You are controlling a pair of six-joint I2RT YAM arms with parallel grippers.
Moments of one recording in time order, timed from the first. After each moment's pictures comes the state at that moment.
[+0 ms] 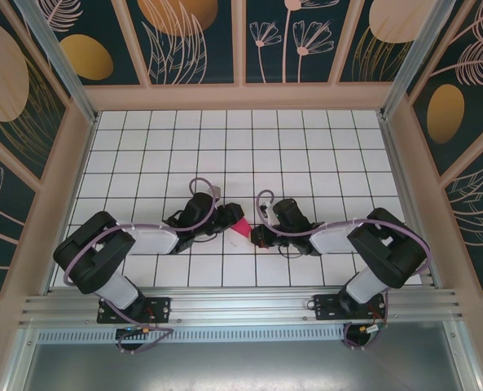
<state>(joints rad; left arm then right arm) -0.75 1.56 0.53 0.49 0.20 -1.16 0.75 1.55 0.44 0.36 -0.42 0.67</state>
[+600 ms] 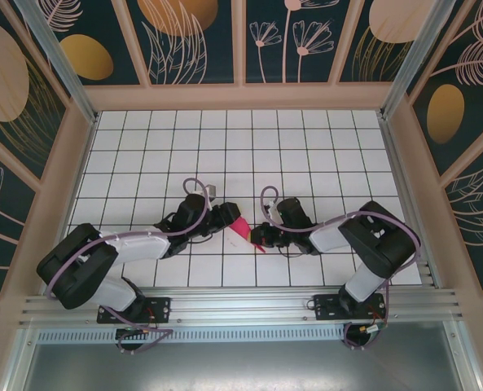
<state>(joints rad) -0.75 1.44 0.49 0.46 0.18 -1.13 0.70 1.64 0.42 0.49 -0.58 0.83</state>
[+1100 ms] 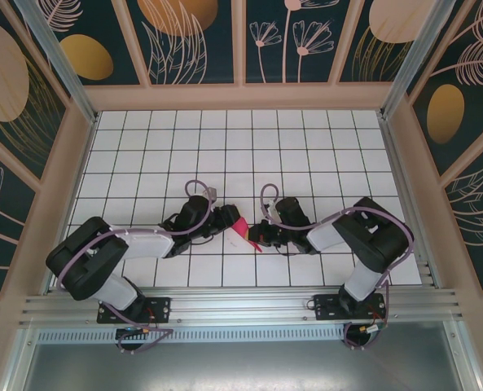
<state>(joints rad) -0.75 1.53 0.49 0.51 0.17 -1.13 0.70 1.69 0.44 0.56 -0.59 0.93</state>
